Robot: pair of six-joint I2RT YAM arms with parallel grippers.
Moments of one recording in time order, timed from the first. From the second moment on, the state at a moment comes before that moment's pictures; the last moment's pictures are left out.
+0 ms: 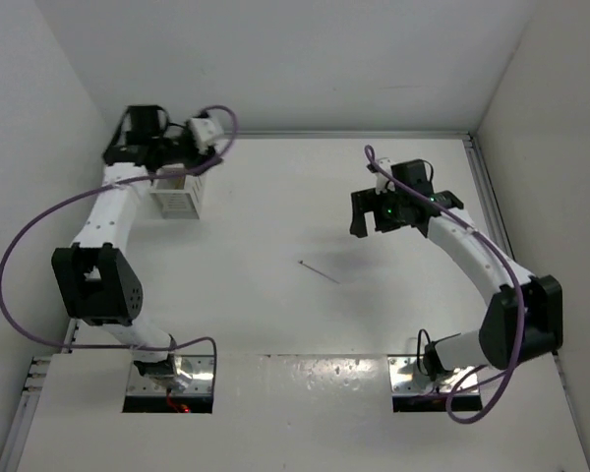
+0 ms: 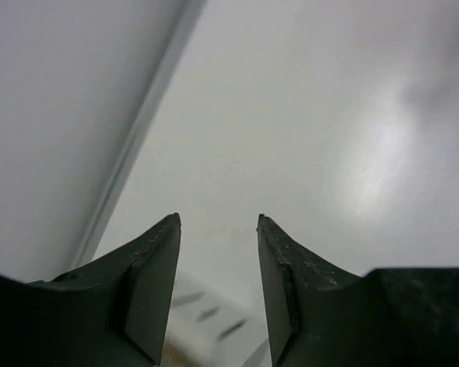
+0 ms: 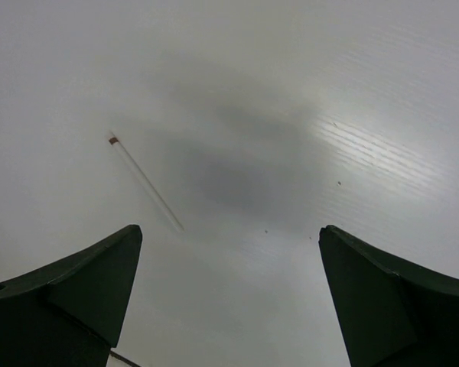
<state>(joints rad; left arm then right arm) 0.10 1.64 1.53 -0.48 0.82 0.88 0.30 1.44 1.09 -0.55 -0.21 0.05</state>
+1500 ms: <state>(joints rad) -0.87 2.11 1.53 -0.64 0.27 1.08 0.12 0.83 0.71 -0.80 -0.09 0.06</state>
